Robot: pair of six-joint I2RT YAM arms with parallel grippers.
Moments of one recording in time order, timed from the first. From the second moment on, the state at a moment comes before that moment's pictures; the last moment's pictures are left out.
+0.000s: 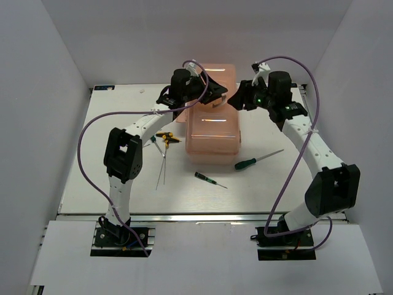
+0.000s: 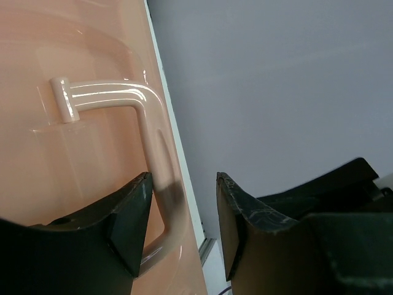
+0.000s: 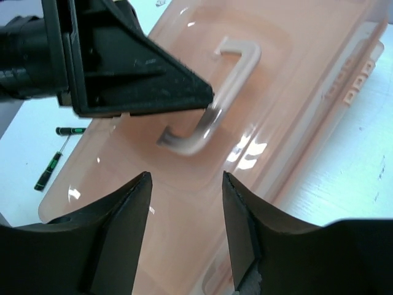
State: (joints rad) left arm -0.51 2.10 1.81 0.09 0.44 -1.04; right arm 0.28 1.52 1.39 -0.25 -0.44 0.19
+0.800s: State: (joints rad) left arm -0.50 2.11 1.81 0.12 0.48 -1.07; right arm 0.29 1.81 1.57 -0.19 -0.54 0.39
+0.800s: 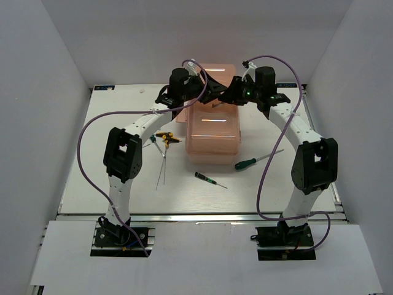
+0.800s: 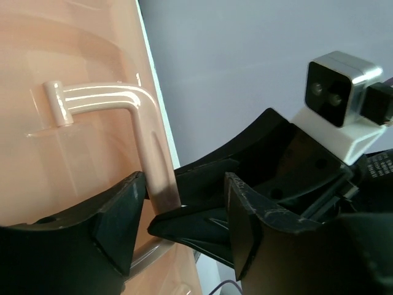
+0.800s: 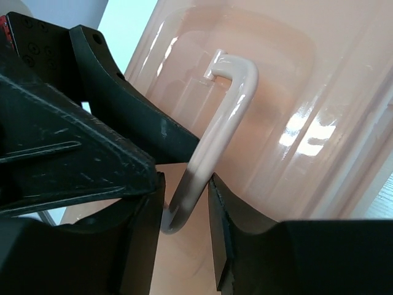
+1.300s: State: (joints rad) left arm -0.39 1.88 1.74 -0.20 0.21 -0.83; right arm 0.29 1.81 1.57 -0.20 -0.51 0.51
